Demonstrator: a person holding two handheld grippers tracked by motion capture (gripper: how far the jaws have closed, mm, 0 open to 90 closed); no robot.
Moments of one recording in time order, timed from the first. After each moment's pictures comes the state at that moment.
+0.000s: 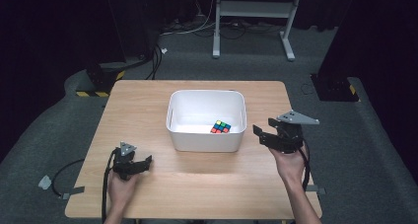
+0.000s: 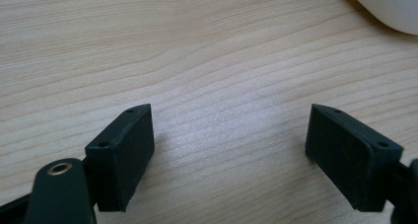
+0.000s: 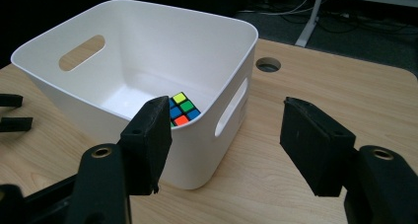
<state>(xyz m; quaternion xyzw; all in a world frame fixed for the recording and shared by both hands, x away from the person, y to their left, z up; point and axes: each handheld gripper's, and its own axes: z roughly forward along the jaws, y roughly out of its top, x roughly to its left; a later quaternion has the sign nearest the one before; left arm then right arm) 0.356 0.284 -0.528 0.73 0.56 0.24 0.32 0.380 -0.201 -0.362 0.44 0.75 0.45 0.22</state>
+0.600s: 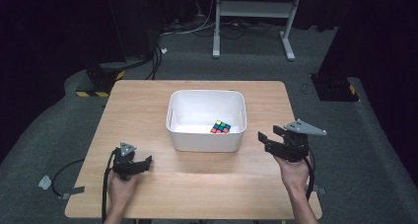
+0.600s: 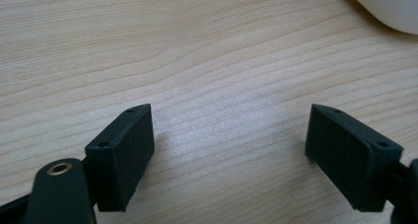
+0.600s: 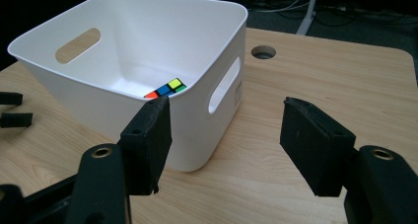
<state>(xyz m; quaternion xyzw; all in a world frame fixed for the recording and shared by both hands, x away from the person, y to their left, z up) 0.356 0.284 -0.528 0.73 0.56 0.24 0.32 0.366 -0.217 -0.379 0.46 0.73 0.45 0.21</state>
